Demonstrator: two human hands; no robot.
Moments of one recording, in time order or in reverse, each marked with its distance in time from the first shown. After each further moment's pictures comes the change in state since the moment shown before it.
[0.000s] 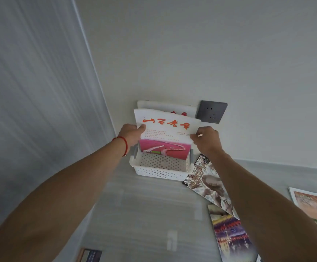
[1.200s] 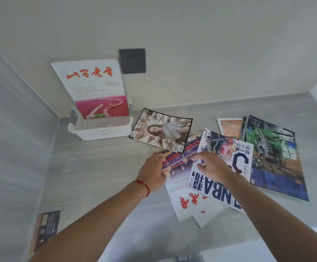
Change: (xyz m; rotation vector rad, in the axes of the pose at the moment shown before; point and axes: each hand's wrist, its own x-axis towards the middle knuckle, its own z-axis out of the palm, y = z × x) left_hand -0.237 -0.117 0.235 0.786 -0.514 0.546; right_hand -0.226 0.256 -0.108 -0.397 -0.365 -0.038
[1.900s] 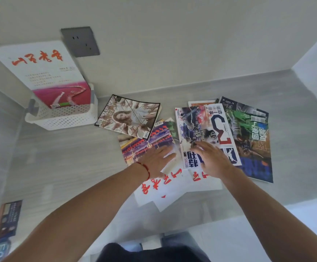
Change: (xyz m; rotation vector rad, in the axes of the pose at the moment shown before) left_hand 0.060 0.097 0.093 0.620 -0.420 0.329; right_hand -0.059 0.144 -0.002 -0.246 -0.018 -0.030
